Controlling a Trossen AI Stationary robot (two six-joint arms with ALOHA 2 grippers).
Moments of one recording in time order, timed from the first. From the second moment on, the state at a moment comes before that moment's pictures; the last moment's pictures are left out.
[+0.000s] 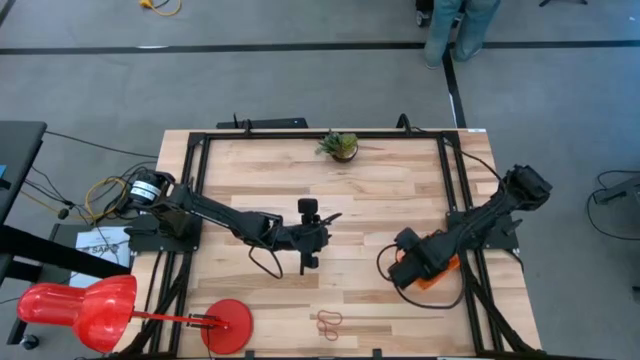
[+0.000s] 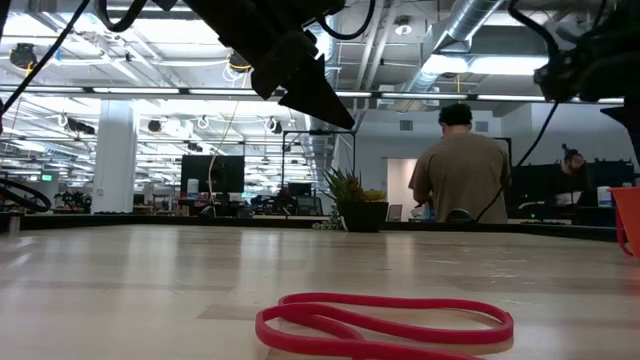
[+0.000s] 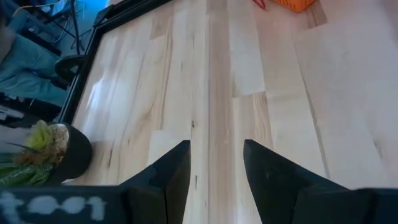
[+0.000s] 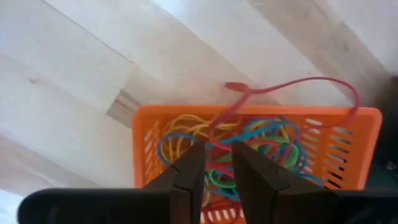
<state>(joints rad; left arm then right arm) -0.23 1.73 1.12 -0.06 -0.50 0.17 0.58 1.56 0.99 -1.17 0.09 1.47</state>
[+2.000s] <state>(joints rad) -0.23 1.73 1.12 -0.07 -0.50 0.16 0.76 1.54 1.32 -1.57 0.13 1.75</state>
